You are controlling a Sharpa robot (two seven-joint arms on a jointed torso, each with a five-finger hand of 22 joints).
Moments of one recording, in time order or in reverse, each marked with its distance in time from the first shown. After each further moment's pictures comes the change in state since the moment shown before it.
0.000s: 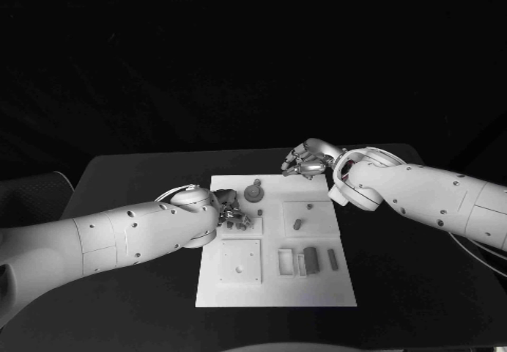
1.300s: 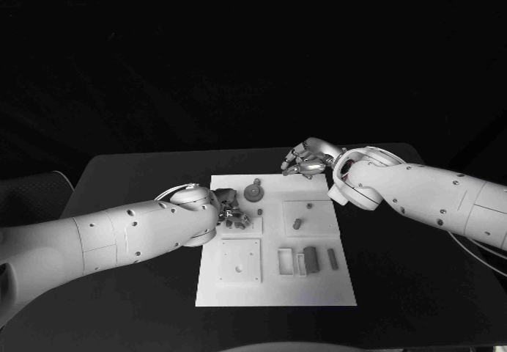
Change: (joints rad) left arm 0.001 0.002 0.001 -0.008 0.002 0.002 0.000; left_hand 0.047 0.082 0.010 -0.060 0.167 0.000 0.001 0.008 -0.006 -0.002 0.002 0.012 -0.006 -0.001 0.008 0.008 -0.006 -0.001 -0.002 0.002 0.000 0.000; right arm 0.000 0.001 0.000 0.000 0.000 0.000 0.000; right_hand 0.000 0.000 0.000 0.000 0.000 -0.003 0.001 0.000 0.002 0.000 0.000 0.000 0.001 0.002 0.002 0.000 0.000 0.000 0.000 0.000 0.000 0.000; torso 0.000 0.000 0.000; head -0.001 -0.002
